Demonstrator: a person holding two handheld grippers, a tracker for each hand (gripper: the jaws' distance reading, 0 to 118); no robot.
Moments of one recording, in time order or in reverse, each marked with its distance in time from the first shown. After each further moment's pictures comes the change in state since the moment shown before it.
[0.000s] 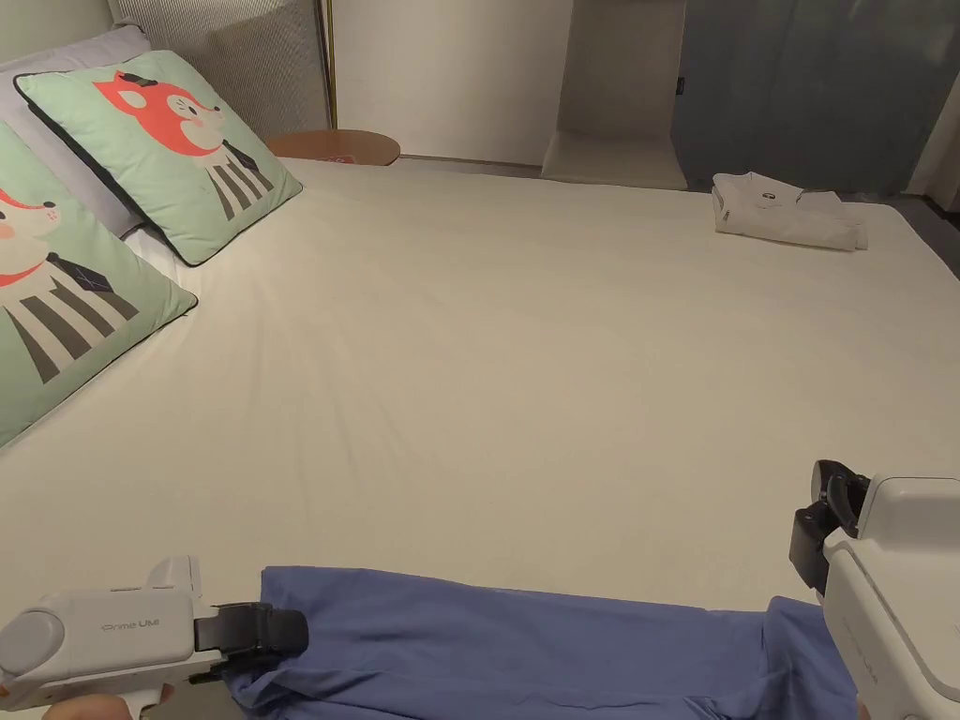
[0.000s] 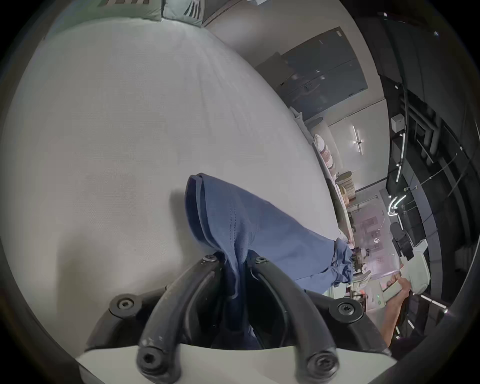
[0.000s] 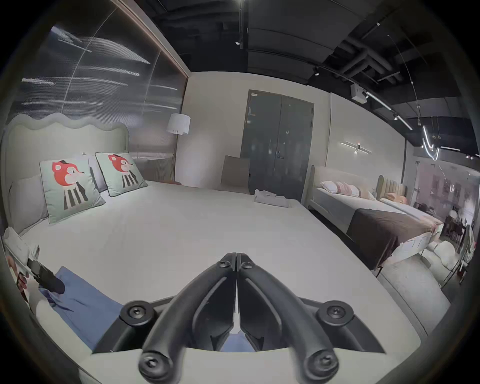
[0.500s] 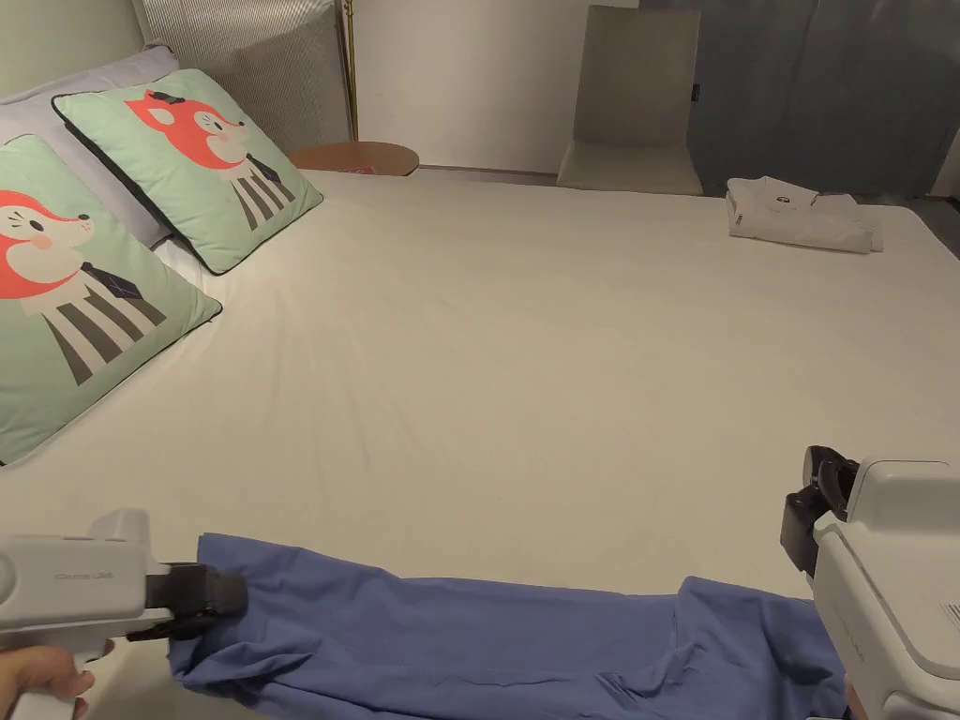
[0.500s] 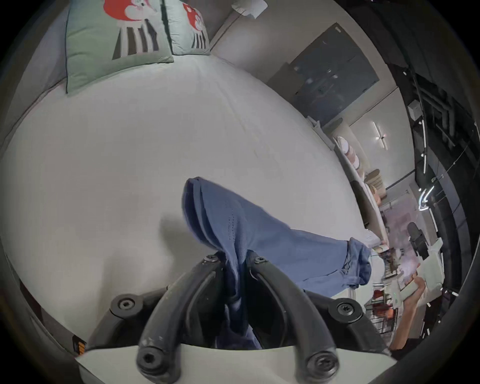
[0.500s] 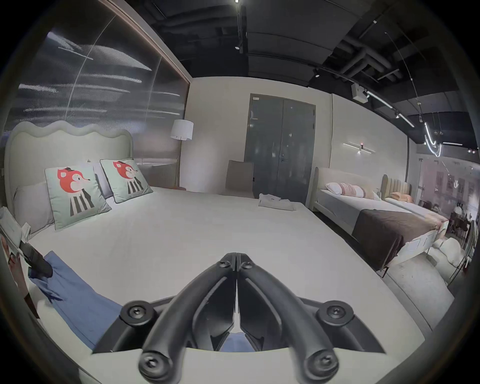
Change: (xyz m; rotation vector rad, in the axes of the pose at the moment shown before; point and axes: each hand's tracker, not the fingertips) left arm -0.004 0.029 0.053 0.058 0.229 -0.086; right arm 0.003 0.005 0.006 0.026 0.037 -0.025
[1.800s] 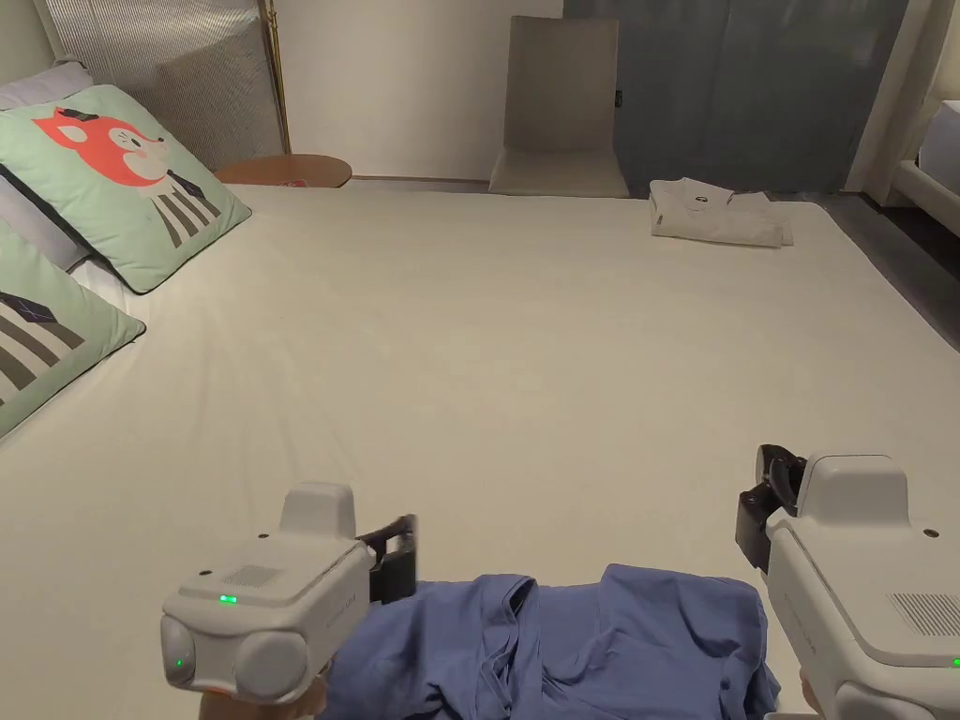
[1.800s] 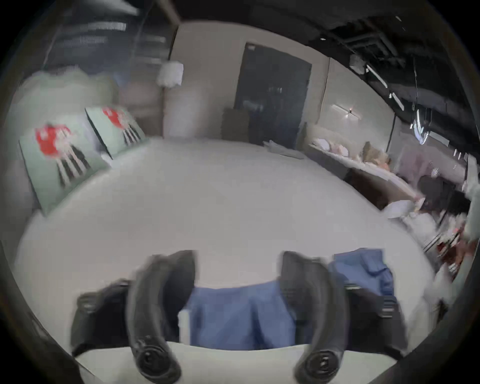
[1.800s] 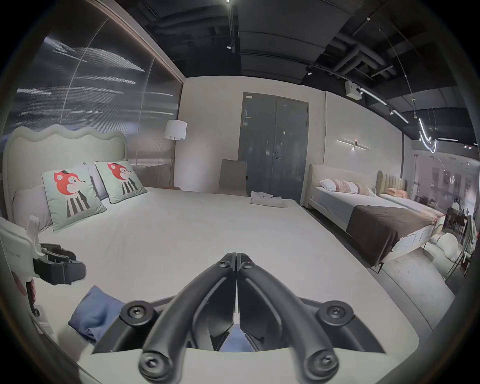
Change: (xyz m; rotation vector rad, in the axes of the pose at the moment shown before) left arm 0.213 -0.087 -0.060 0.434 0.175 -0.522; right arm 0.035 -0.002 0.024 -0.010 -0.027 -0.019
